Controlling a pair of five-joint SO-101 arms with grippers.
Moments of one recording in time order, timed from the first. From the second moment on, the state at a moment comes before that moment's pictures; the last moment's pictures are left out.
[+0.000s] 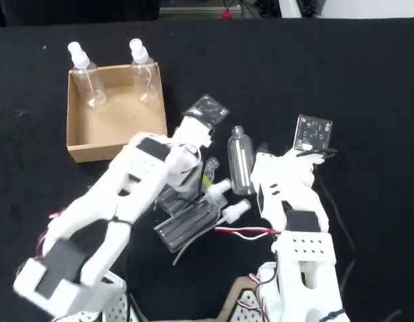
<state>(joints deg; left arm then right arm) 22.9 -9.3 30.6 50.7 -15.3 2.3 -58.0 78.3 24.9 -8.7</state>
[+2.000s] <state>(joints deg) 23.1 19.5 3.3 62.8 -12.7 2.3 -58.0 78.3 24.9 -8.7</state>
